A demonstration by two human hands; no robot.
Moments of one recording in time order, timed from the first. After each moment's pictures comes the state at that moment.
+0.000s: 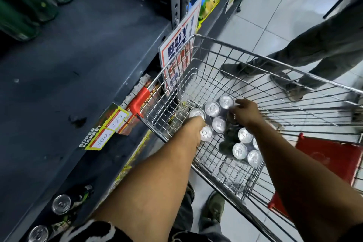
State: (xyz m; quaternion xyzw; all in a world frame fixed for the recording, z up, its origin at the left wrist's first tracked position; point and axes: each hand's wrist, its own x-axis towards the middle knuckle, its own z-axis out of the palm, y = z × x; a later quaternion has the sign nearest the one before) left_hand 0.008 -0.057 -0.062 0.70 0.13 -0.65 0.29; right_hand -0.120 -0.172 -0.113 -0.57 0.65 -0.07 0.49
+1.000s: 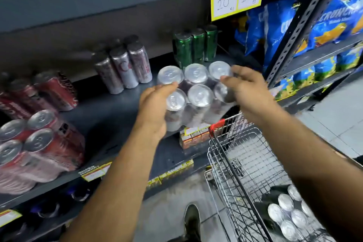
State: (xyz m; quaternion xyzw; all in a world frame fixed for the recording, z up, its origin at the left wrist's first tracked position) left_hand 0.101 0.175 0.192 0.57 0.05 -0.13 0.81; right_hand 0.044 -0.002 0.199 -0.66 0.21 -0.20 0.69
